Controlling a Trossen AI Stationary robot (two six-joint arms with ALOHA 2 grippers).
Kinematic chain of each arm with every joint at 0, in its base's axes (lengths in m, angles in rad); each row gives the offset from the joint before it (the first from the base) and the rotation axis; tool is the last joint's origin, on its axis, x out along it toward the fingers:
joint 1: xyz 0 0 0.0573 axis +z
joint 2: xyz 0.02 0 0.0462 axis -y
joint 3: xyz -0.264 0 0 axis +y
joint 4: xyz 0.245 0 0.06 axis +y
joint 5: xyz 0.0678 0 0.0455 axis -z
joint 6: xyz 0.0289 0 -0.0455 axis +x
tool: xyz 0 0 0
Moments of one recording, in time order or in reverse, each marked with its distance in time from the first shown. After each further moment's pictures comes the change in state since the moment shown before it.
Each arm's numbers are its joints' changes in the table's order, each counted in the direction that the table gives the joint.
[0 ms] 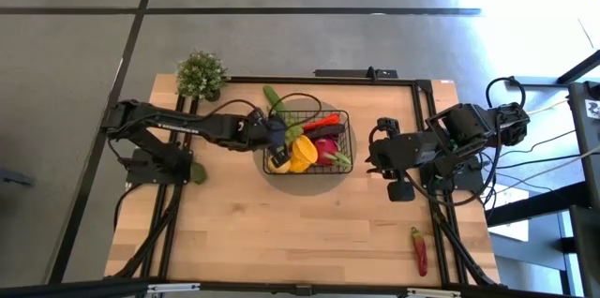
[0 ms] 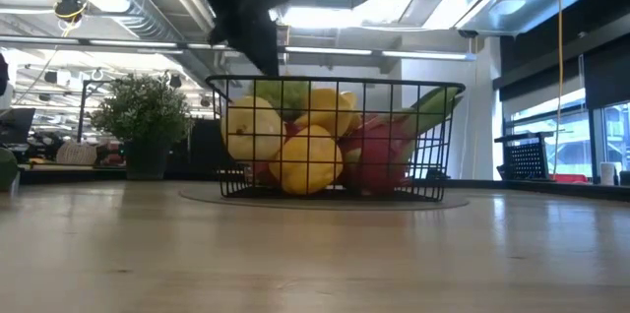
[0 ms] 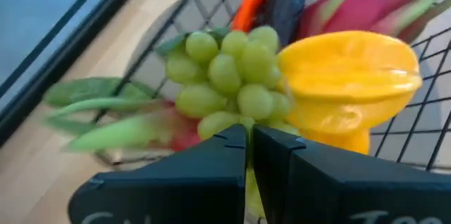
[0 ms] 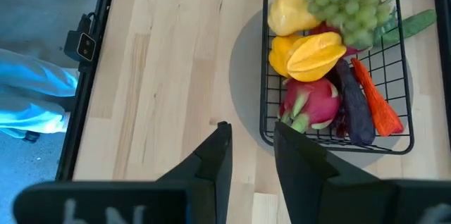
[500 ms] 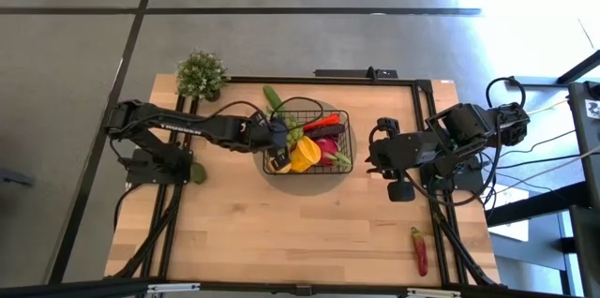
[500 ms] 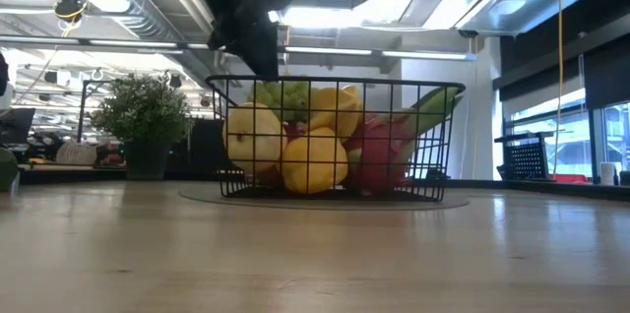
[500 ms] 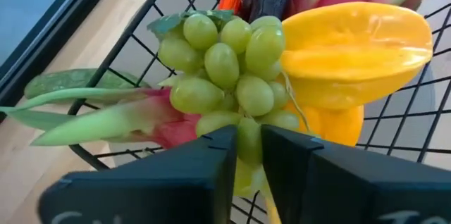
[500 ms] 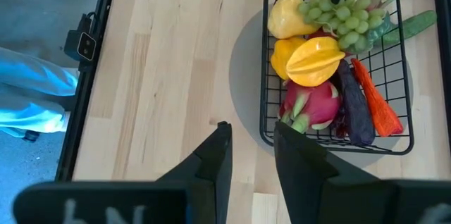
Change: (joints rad) left arm 0.000 -0.018 0.002 0.003 0.040 0.002; right arm 0.000 0.000 0.000 0.000 0.000 -0.003
